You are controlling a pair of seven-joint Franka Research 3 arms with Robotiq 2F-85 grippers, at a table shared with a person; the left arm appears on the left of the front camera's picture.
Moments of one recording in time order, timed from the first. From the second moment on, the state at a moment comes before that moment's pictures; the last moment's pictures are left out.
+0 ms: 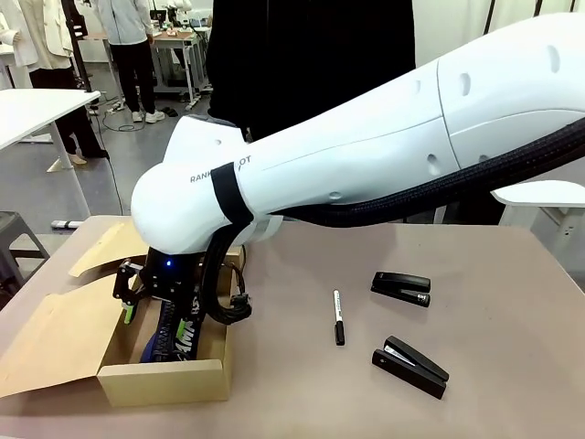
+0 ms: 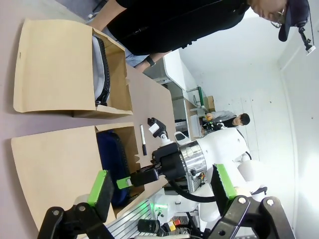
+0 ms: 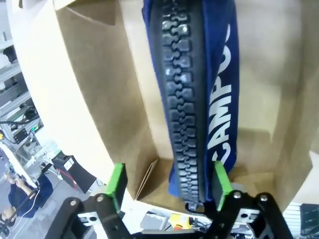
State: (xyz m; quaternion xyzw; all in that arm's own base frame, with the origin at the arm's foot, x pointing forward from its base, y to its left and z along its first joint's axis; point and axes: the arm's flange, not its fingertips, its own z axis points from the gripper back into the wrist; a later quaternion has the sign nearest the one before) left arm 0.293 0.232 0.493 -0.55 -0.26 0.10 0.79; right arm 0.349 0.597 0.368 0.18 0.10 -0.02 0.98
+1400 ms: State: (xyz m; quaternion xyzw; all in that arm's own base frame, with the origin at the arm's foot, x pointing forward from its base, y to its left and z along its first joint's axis) left arm 0.292 0.233 0.493 -0.55 -0.26 0.10 0.79; right arm 0.306 0.324 0.487 0.39 0.08 0.05 0.91
